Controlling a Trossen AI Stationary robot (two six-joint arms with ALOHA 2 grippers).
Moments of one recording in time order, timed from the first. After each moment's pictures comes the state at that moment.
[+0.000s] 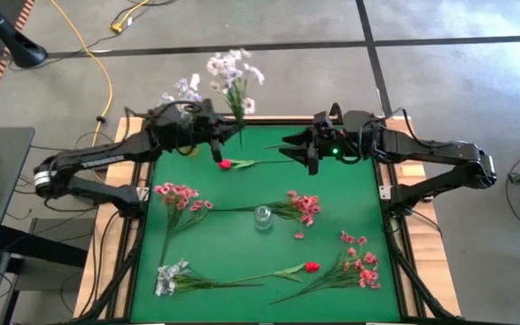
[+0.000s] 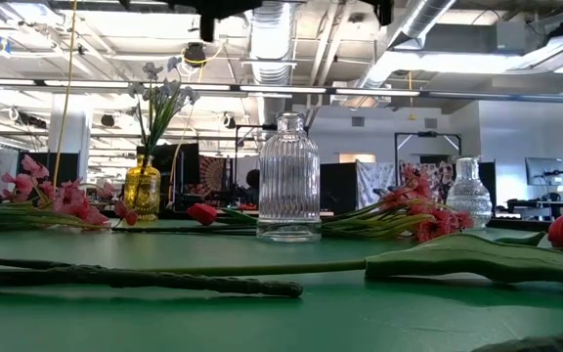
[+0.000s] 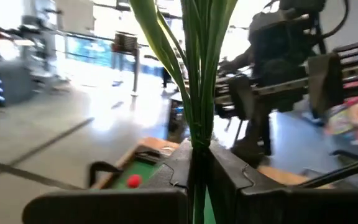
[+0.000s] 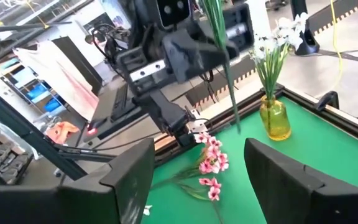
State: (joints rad) left arm 0.39 1.16 0.98 0.22 0.12 -0.13; right arm -0.16 1.20 1.19 -0.14 -0.03 0.49
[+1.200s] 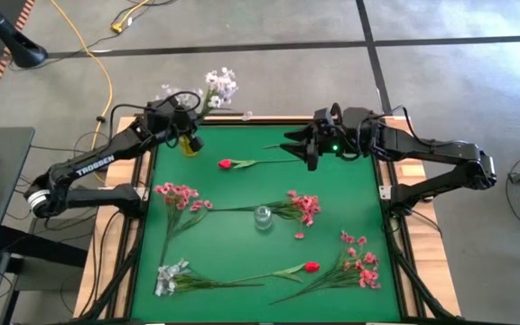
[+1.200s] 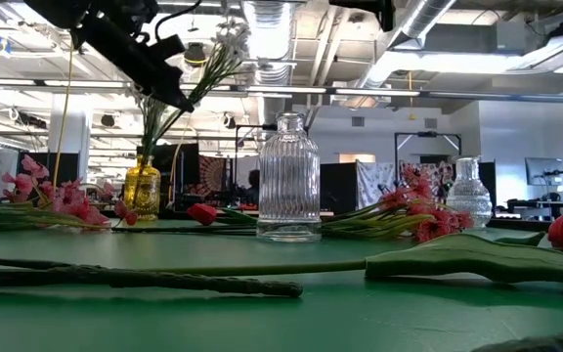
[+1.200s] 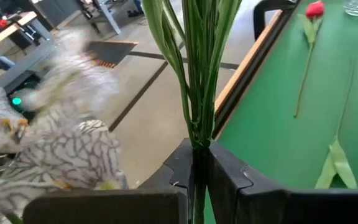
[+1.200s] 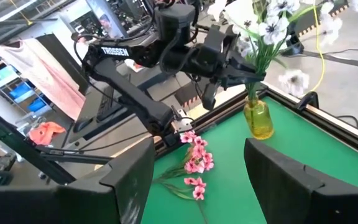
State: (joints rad) left arm 0.76 1.03 0.76 -0.16 -0.08 0.36; right arm -0.19 1.20 1.19 -0.16 -0.02 0.46
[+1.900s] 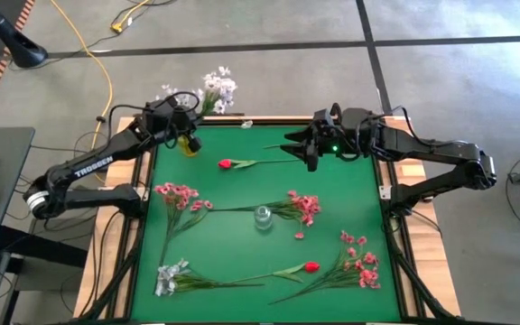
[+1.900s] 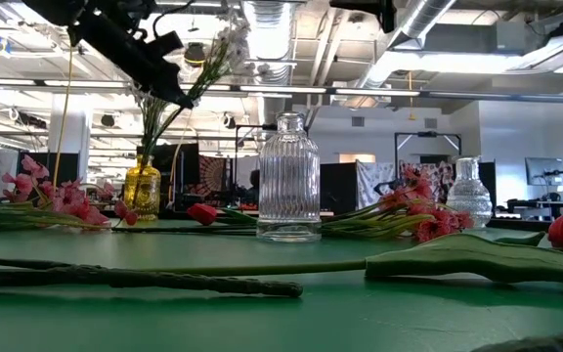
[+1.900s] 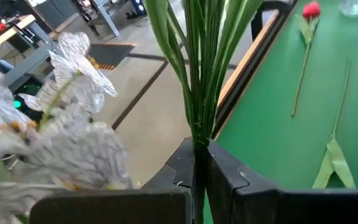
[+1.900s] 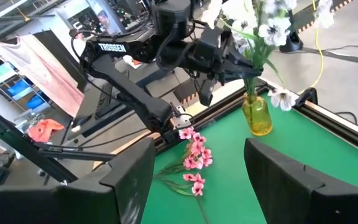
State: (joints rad) left arm 0.76 1.00 0.76 -0.17 -0.06 0.36; right arm -0.19 1.20 1.19 -0.18 -0.02 0.46
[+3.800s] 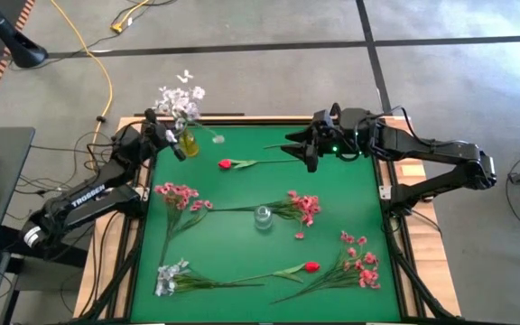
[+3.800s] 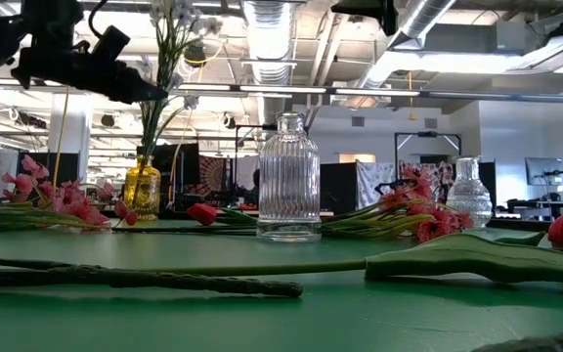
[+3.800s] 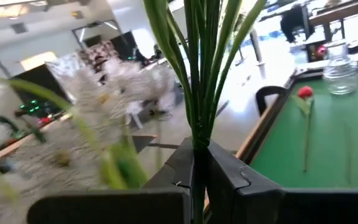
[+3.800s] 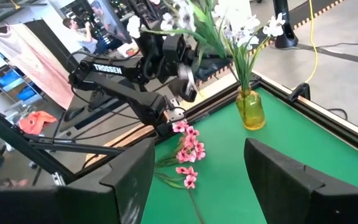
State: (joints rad) left arm 0.94 0.65 0.29 0.38 0.21 0.40; right arm -0.20 1.20 1.19 -0.21 -0.02 0.44
